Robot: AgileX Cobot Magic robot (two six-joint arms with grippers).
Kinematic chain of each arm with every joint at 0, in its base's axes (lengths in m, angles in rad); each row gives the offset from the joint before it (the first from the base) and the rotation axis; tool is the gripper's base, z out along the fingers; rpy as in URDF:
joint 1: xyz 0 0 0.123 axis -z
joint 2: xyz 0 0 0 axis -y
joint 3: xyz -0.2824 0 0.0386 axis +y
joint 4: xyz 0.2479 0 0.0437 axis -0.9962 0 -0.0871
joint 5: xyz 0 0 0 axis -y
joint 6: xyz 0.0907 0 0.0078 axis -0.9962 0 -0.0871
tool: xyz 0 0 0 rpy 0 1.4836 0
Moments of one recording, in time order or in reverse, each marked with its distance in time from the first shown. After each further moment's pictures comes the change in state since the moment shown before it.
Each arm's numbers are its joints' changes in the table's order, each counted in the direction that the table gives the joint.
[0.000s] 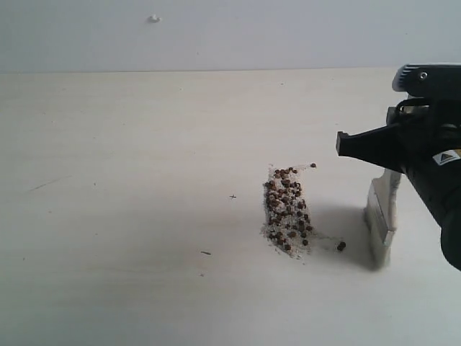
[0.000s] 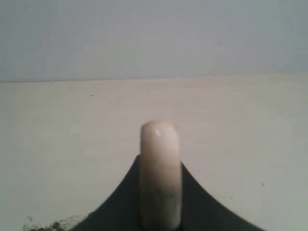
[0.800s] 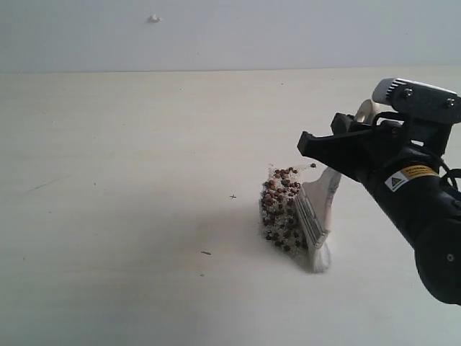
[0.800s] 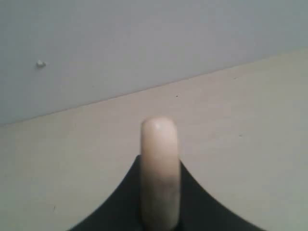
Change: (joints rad) left arm 0.000 0.000 0.000 0.000 0.000 0.000; right arm 0.000 -0.171 0.013 0.397 0.109 -0.616
